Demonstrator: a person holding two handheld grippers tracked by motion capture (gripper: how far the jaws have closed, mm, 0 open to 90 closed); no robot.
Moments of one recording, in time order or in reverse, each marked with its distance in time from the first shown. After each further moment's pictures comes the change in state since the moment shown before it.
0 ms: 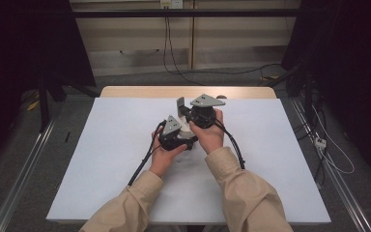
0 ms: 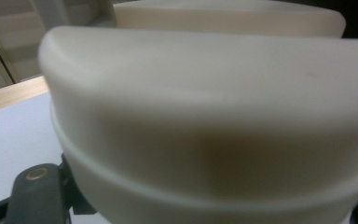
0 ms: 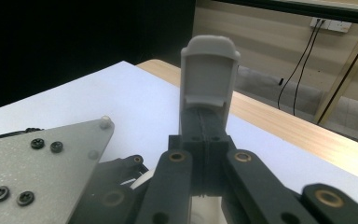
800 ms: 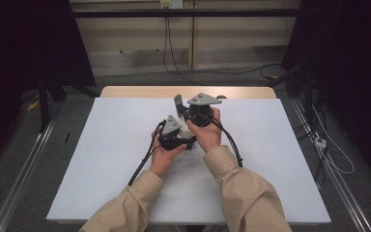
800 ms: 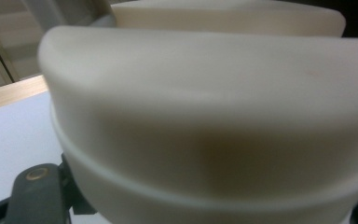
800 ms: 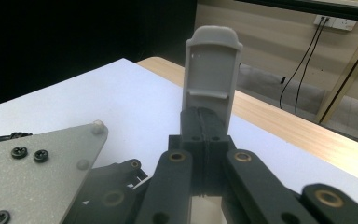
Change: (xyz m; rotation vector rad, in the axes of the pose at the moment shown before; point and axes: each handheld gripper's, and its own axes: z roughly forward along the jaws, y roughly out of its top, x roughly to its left) left arm 0.001 0.000 0.000 -0.001 0.005 -0.007; right arm -0.001 0.001 0.010 0.012 0.007 -0.007
